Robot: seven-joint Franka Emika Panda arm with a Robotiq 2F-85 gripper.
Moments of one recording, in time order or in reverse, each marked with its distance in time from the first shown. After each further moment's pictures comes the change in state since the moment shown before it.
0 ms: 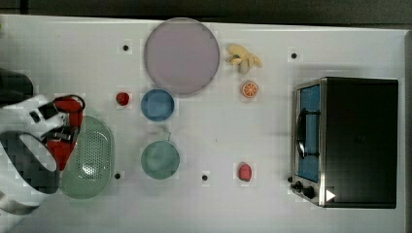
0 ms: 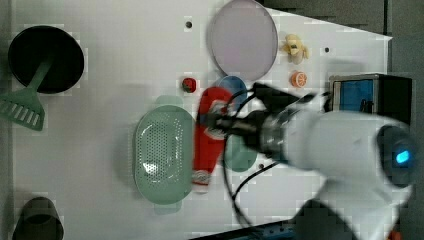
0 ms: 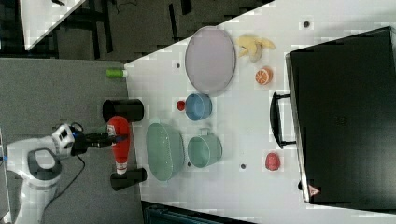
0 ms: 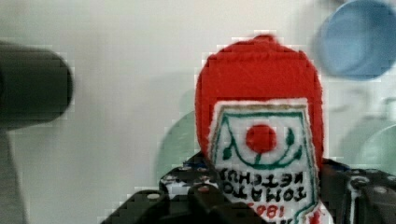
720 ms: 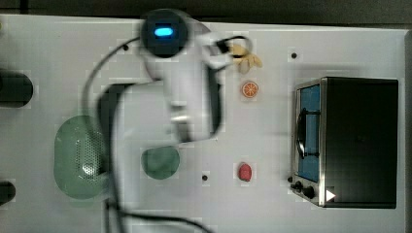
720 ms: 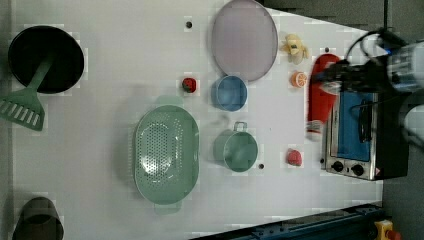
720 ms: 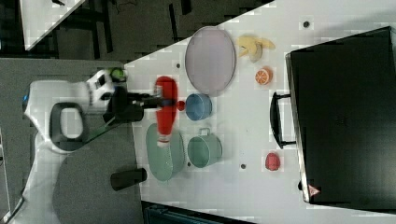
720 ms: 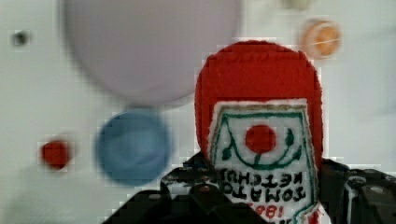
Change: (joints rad) arm -0.172 0.019 -0.404 0.081 0.020 -0.155 -0.460
